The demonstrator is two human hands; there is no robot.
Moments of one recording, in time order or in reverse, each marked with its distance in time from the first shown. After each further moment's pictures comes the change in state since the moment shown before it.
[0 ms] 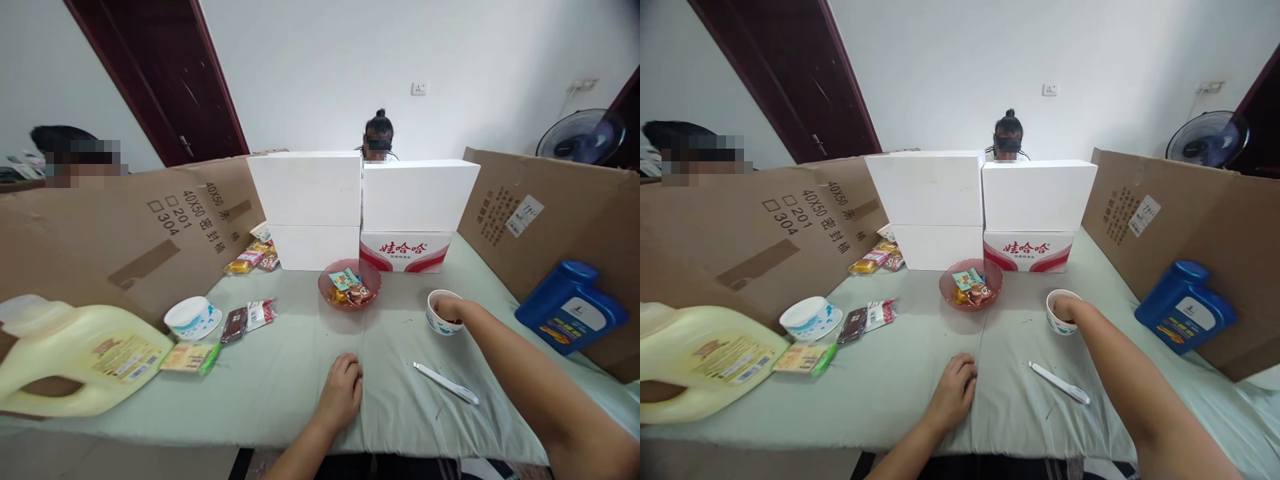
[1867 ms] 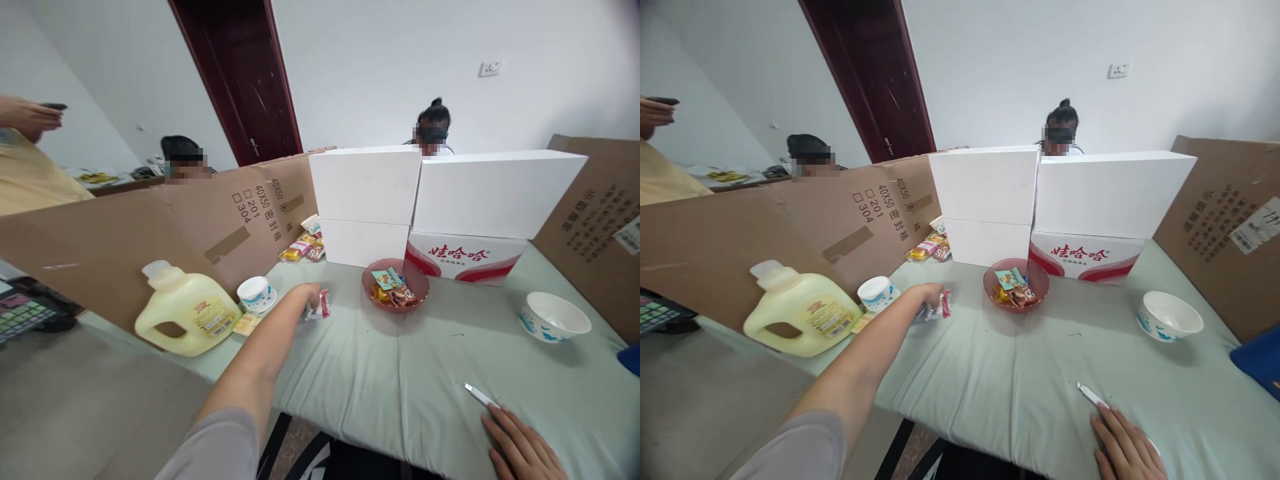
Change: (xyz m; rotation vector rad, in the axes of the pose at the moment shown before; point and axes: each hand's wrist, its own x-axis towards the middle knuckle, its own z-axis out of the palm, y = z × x) left_hand 0.138 -0.157 -0.200 0.428 -0.562 -0.704; right_hand -0.082 -0.003 0.234 -0.173 1.180 -0.608
